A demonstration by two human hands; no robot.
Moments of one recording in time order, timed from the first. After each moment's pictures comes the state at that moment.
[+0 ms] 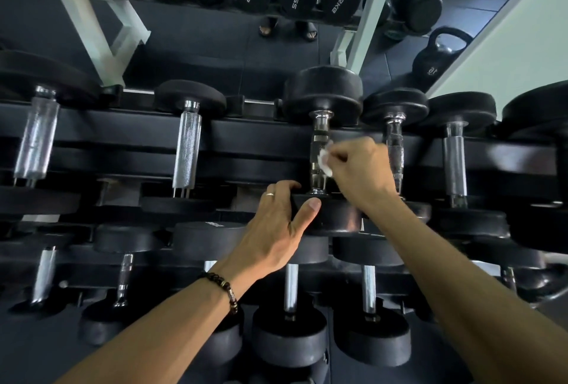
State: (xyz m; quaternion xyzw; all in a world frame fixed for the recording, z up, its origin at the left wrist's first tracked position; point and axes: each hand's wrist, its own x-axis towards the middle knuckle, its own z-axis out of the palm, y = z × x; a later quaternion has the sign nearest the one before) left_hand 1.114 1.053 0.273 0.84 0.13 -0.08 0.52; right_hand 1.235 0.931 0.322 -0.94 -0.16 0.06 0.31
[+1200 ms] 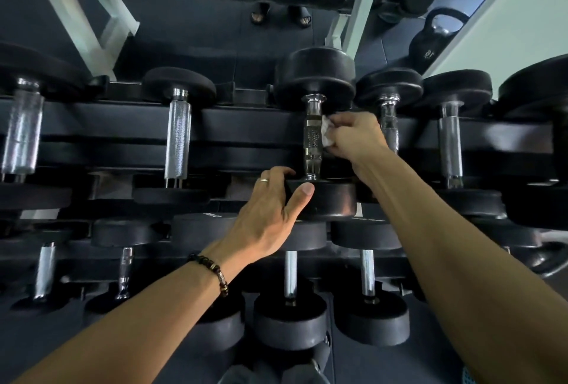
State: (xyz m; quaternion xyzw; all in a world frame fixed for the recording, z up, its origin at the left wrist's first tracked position) left_hand 1.116 1.056 0.277 0.85 0.12 -0.10 0.50; right_hand 1.264 0.940 0.311 -0.80 0.06 0.21 0.56
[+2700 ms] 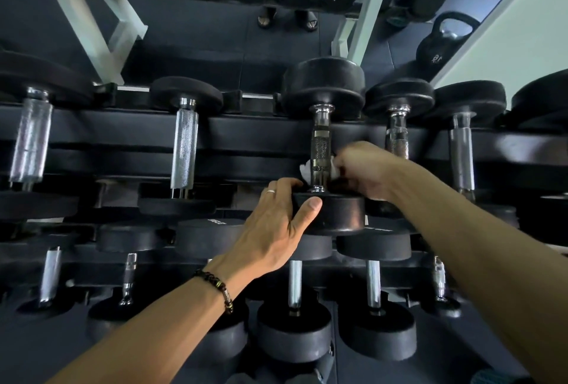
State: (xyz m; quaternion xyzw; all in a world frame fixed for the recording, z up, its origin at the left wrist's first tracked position) left_hand 1.115 1.059 0.277 0.86 0.10 -0.10 0.49; right_hand 1.259 0.937 0.327 -0.72 0.04 0.47 0.51
